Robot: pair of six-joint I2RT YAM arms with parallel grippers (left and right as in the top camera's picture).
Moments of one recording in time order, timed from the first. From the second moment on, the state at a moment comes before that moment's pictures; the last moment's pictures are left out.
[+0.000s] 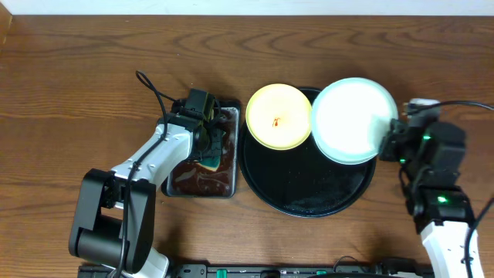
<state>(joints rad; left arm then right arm) -0.27 1.72 0.99 -0.62 0.05 -0.33 -0.01 0.96 0.66 -0.28 -0.03 0.03</state>
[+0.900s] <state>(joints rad) -0.27 1.73 0.99 -0.62 0.05 -0.33 0.66 1.13 0.66 -0.05 0.95 -0.51</state>
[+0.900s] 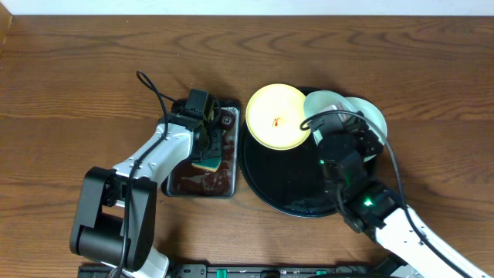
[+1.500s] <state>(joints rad) -0.27 1.73 0.99 -0.62 0.05 -0.33 0.50 1.15 0.66 -0.15 0.76 -0.07</state>
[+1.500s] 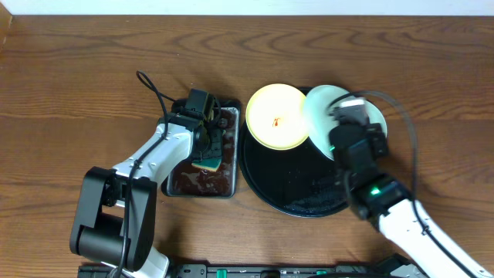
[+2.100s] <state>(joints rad) -0.27 1.73 0.99 -0.62 0.05 -0.33 -0.42 1.16 0.66 -0.21 -0.04 0.50</state>
